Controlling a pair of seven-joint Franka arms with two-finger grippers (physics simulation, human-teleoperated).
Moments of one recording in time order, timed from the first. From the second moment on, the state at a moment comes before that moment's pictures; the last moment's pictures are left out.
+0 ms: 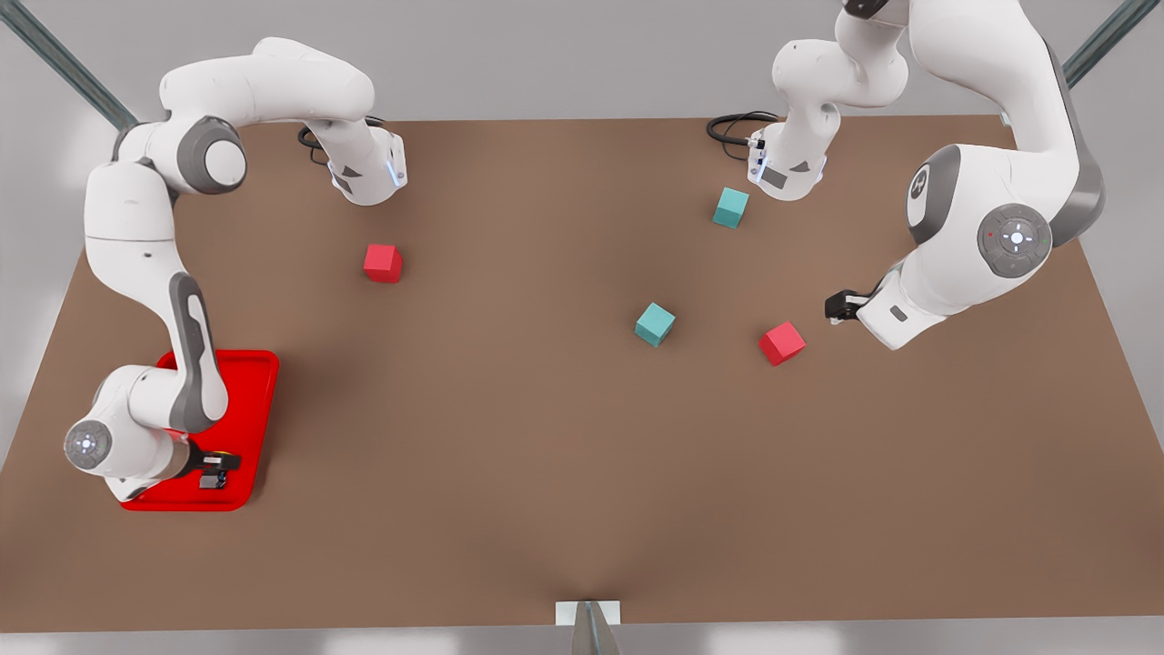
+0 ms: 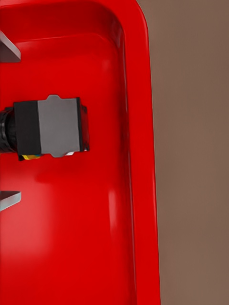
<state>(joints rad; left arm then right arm) -0.21 0.18 0.05 -1.49 0.00 1.51 -0.07 -0.48 0.98 0.30 -1.24 -0.35 2.11 -0.04</state>
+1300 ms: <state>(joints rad) -0.21 0.19 0.05 -1.49 0.00 1.50 -0.07 -0.36 0.82 0.55 -1.21 -0.24 1.87 0.02</state>
